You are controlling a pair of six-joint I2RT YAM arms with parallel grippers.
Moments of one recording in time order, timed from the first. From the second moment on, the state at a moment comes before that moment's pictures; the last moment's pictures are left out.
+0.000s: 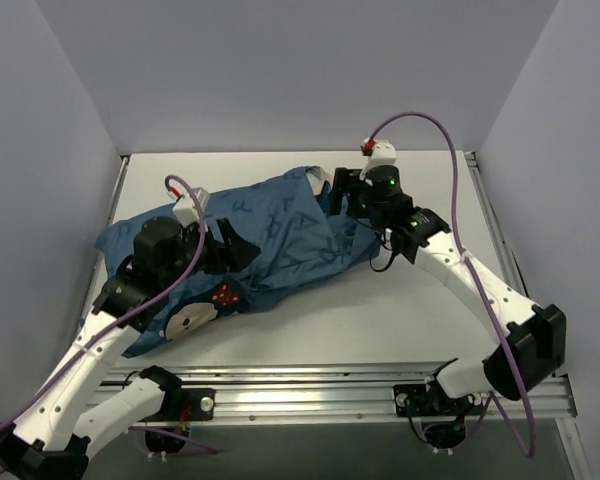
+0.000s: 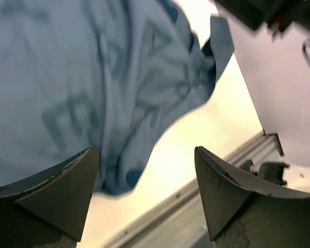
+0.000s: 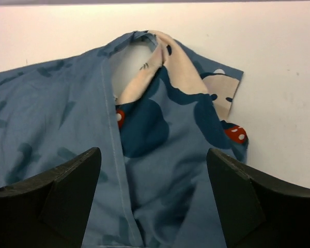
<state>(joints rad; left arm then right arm) -0.48 0.86 0.95 -0.47 0.20 -0.59 0.55 1.44 1.29 -0.28 0.22 0.33</state>
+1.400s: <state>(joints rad) -0.63 1.63 1.32 -0.23 -0.14 -0.49 0.44 1.56 1.27 -0.23 0.26 0.56</state>
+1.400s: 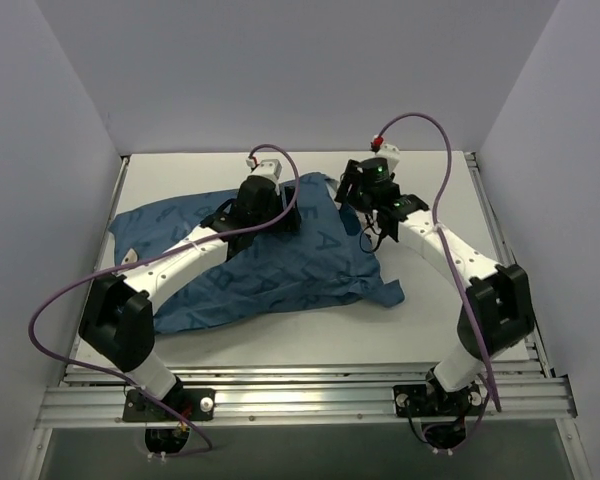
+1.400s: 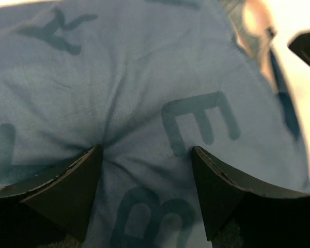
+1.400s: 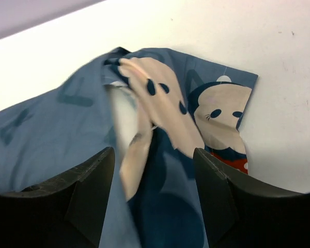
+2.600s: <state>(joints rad) -0.69 1.23 0.99 -0.26 -0.10 -0.58 0.51 1.17 0.58 -0.14 0.02 0.74</state>
